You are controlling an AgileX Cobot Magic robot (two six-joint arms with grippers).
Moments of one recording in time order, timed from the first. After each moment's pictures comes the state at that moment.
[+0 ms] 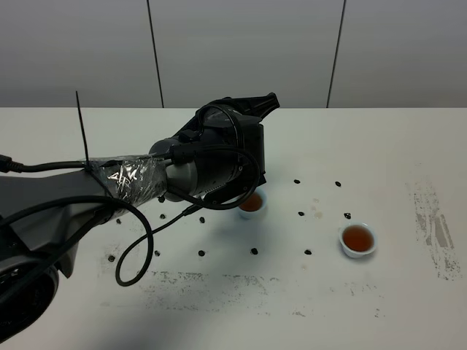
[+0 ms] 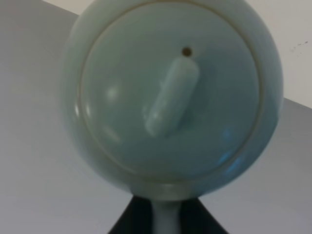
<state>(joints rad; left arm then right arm) -0.75 2.20 -1.70 1.14 0.73 1.22 -0.01 -0.01 -0.52 0.20 1.10 -0.04</state>
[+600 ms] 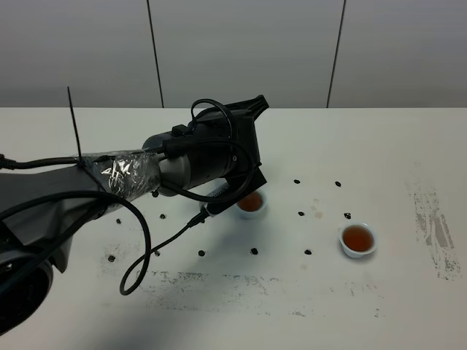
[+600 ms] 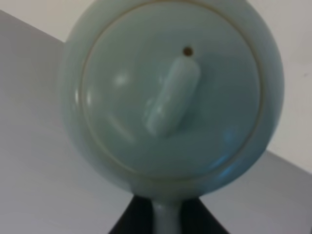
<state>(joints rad) -0.72 2.19 -1.70 0.98 0.74 1.20 -0.01 -0.01 -0.52 0.20 1.10 -0.04</state>
